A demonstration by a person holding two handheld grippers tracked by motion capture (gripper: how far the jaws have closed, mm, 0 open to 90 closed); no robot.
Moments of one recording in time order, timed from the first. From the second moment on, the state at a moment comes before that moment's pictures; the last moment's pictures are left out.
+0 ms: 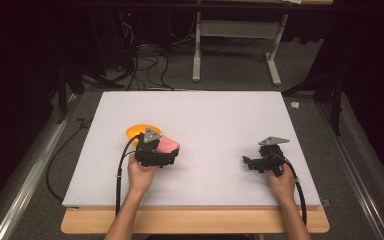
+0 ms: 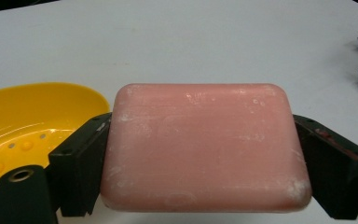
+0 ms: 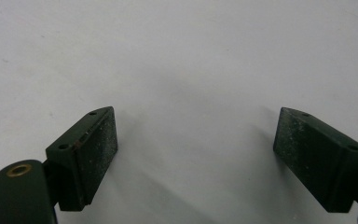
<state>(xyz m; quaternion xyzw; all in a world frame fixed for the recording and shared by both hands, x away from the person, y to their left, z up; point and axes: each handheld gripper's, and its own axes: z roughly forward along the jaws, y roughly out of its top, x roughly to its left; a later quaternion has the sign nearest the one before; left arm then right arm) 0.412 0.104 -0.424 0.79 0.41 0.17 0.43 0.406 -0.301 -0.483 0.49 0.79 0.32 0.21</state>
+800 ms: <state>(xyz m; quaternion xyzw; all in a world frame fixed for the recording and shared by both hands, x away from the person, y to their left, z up) 0.409 0.142 -0.401 0.76 0.44 0.18 0.45 0.406 -0.301 -0.483 0.49 0.79 0.31 0.21</state>
